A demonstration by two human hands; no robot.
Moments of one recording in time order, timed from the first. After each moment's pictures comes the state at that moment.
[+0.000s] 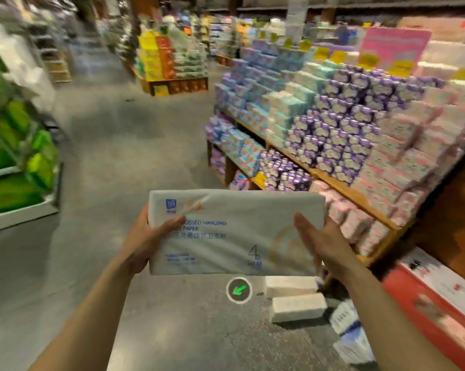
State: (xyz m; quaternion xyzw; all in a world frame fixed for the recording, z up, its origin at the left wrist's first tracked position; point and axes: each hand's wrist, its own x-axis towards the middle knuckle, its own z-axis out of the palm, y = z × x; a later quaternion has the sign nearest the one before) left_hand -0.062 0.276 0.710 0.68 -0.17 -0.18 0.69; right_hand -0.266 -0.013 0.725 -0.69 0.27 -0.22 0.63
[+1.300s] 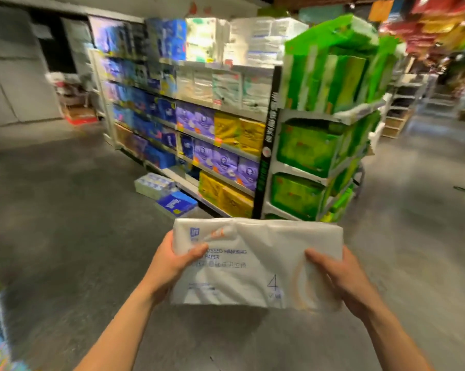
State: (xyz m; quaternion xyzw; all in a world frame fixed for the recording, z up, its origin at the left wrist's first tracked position) left_hand 0.607 0.949 0.680 0.65 0.21 0.24 0.69; right_hand 0.798 0.657 0.717 -0.72 -0.21 0.17 0.64
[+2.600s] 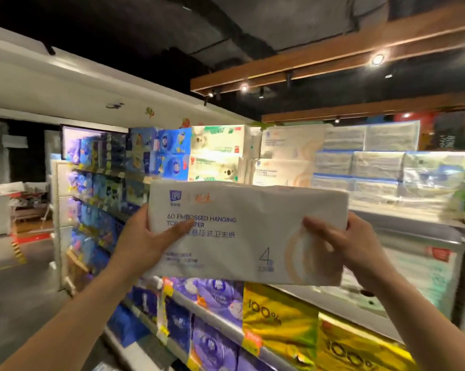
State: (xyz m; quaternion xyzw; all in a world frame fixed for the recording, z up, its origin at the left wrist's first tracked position) left_hand 1.300 1.867 0.966 0.73 0.13 0.45 0.50; right_hand 1.490 1.583 0.983 -0.69 -0.34 -0.10 0.63
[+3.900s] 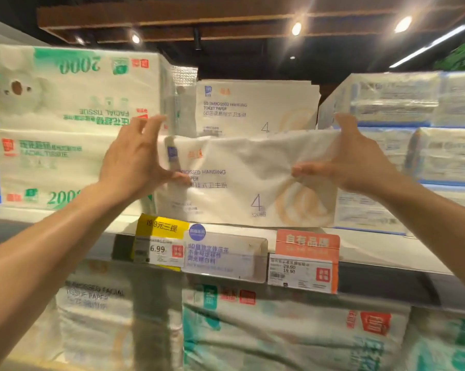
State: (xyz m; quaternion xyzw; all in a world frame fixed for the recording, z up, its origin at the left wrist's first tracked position) left_hand 1.874 2.114 1.074 0.87 -0.01 0.47 0.11; right_hand 1.891 1.777 1.102 -0.89 -0.12 -0.34 0.29
